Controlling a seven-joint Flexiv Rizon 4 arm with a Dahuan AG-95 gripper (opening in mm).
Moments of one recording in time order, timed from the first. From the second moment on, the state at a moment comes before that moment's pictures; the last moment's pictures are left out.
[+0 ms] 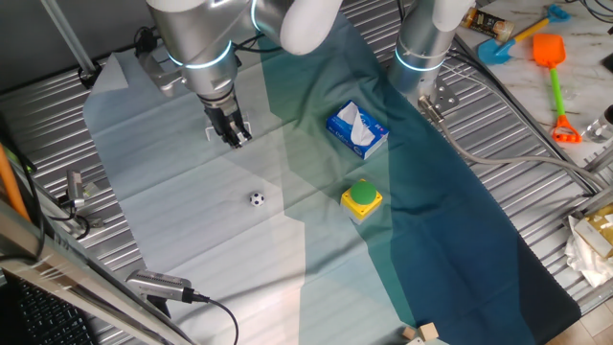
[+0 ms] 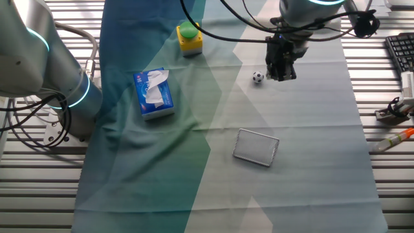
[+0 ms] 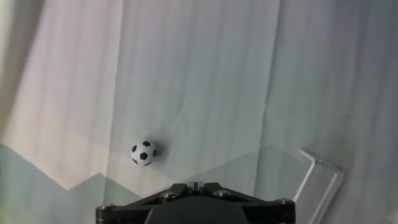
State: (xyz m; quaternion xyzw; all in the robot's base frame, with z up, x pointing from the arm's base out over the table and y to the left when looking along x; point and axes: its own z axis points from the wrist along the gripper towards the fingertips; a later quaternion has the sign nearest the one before) arm 0.523 0.036 0.154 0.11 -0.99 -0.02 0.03
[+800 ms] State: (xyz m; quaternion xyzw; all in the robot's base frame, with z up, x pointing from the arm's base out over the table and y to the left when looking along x) arm 0.524 0.037 0.154 0.15 -0.99 -0.03 0.07
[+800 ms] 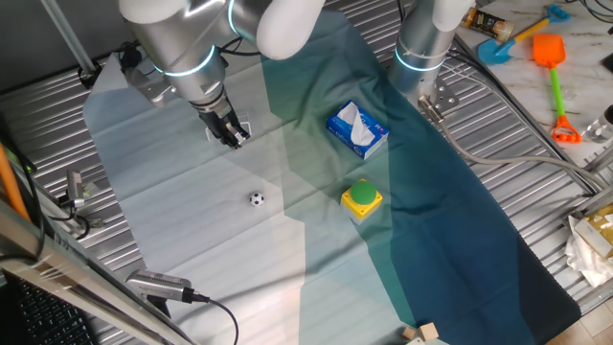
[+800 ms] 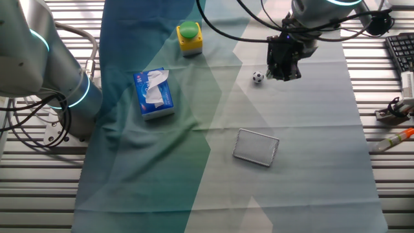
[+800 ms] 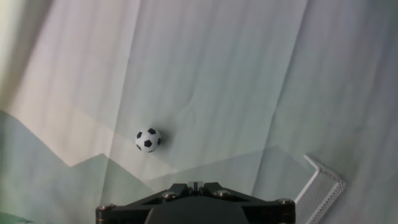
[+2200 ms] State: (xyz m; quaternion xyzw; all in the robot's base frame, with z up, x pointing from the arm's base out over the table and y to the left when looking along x) arm 0.527 0.161 0.105 0.06 -1.00 -0.05 0.05
